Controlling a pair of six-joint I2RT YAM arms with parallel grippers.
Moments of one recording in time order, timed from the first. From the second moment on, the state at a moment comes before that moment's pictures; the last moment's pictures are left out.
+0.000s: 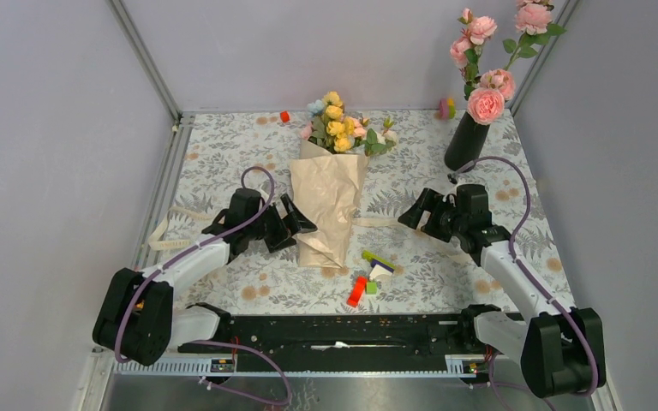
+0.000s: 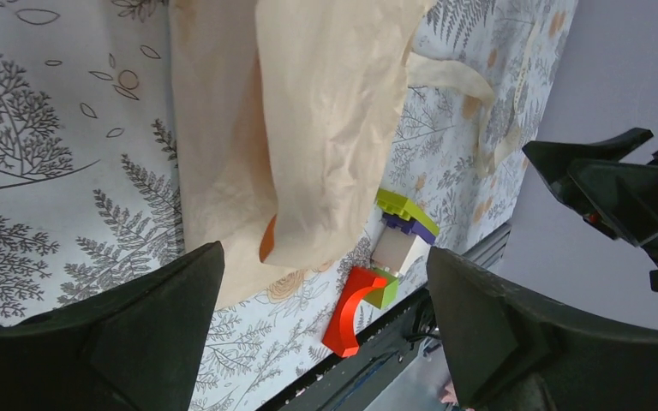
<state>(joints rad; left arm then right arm) -0.37 1.22 0.56 -0.07 0.45 -0.89 0.16 1.07 0.57 -0.22 -0.35 0.58</state>
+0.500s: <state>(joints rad) -0.37 1.26 0.53 -0.01 0.42 -0.95 0.19 1.06 0.59 -0.22 -0.36 0.58</state>
